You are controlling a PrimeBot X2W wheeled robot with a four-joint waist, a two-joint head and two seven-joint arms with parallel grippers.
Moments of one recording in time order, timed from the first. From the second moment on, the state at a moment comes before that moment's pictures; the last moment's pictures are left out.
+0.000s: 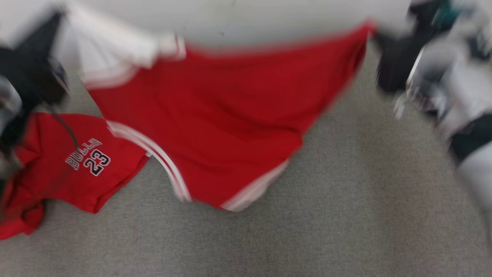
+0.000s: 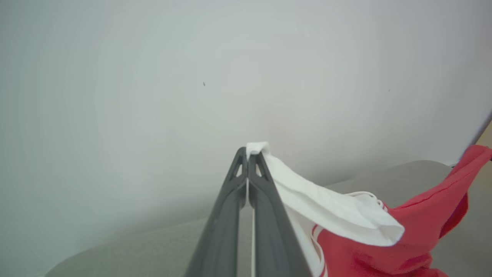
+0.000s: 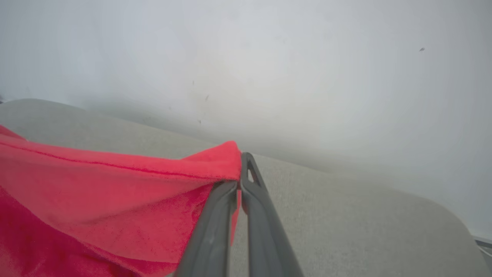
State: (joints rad) left arm -0.82 0.48 -0.43 0.36 -0.64 -0.12 0.12; right arm -0.92 -0.27 0.42 0.67 0.49 0.12 0.26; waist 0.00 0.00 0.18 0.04
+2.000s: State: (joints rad) left arm -0.08 0.45 -0.65 0.28 -0.58 0.06 -0.16; right arm -0.21 -0.35 0.50 0.62 0.60 0.07 -0.12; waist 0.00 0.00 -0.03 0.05
